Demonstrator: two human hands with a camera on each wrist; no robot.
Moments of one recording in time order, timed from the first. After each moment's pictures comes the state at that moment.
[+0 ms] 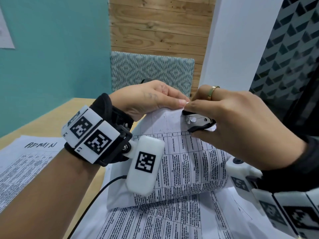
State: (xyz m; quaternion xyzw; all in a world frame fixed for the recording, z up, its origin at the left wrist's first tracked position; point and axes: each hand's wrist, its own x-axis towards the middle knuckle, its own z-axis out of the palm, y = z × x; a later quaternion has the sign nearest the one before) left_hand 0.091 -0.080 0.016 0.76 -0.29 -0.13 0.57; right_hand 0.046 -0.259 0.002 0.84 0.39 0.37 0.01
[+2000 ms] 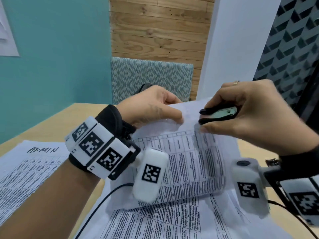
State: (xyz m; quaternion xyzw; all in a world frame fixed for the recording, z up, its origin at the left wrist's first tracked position) left_hand 0.080 -0.082 0.017 0.84 -0.23 -0.02 0.50; right_hand 0.041 -0.278 0.025 0.86 0.36 0.27 -0.26
